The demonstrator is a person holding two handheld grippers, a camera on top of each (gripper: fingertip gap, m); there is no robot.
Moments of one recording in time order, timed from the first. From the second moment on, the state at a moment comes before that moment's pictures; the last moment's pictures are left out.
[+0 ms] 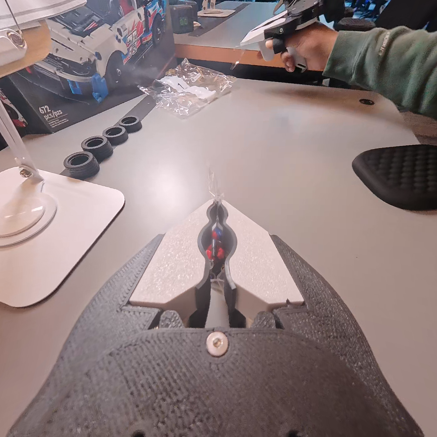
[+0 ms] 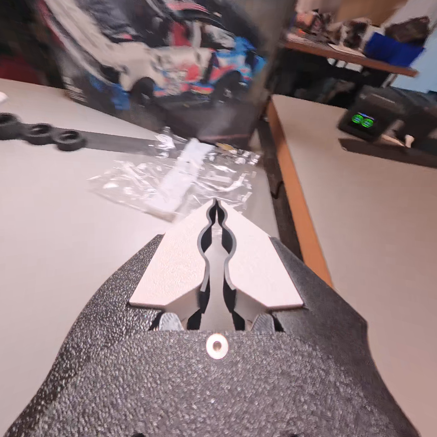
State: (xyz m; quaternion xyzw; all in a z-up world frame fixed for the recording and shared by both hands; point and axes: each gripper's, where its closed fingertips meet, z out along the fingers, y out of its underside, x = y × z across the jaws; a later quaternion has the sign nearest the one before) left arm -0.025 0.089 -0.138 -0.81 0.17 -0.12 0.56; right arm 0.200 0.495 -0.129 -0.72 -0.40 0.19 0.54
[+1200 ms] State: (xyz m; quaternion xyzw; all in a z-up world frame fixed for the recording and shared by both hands) left arm -0.019 0.083 -0.145 -0.82 0.18 -0.12 0.53; right arm 0.060 0.244 -0.056 -0.48 -0.58 0.53 0.40
